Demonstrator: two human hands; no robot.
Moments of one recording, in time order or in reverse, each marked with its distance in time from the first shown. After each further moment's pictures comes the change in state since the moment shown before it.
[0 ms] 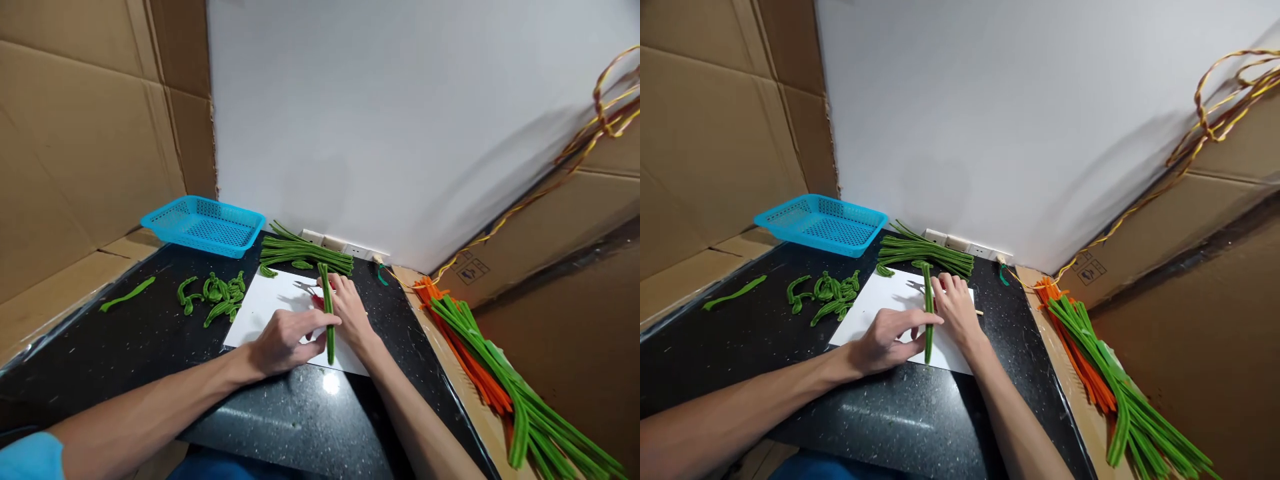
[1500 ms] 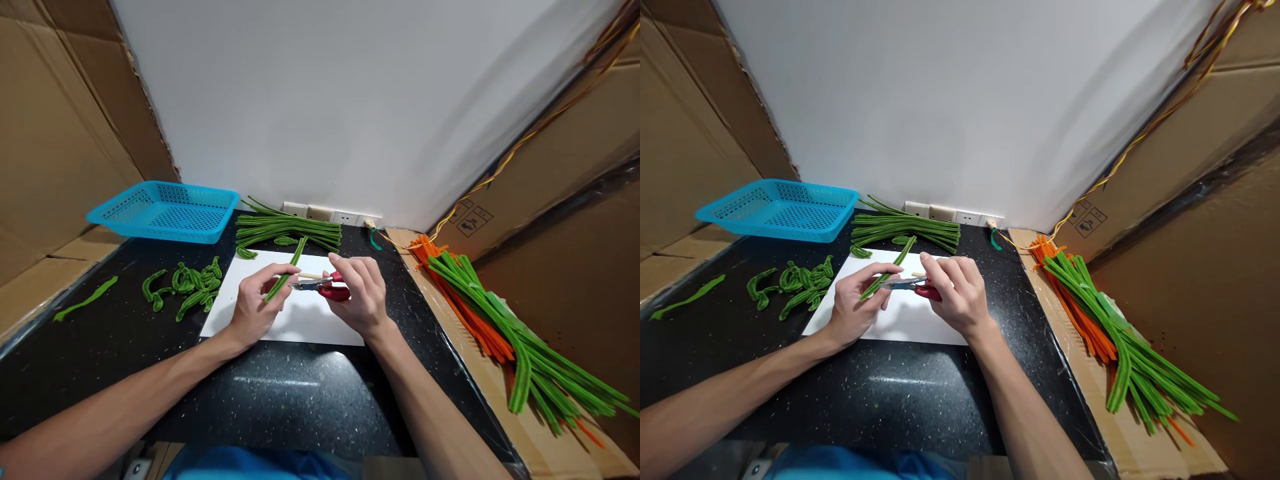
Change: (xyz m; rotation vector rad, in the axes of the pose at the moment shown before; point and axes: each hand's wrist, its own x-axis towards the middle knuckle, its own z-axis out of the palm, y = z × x) left_hand 0.005 -0.006 -0.003 -0.173 0.119 -0.665; right_hand -0.032 0.006 -0.031 0.184 0.594 -0.052
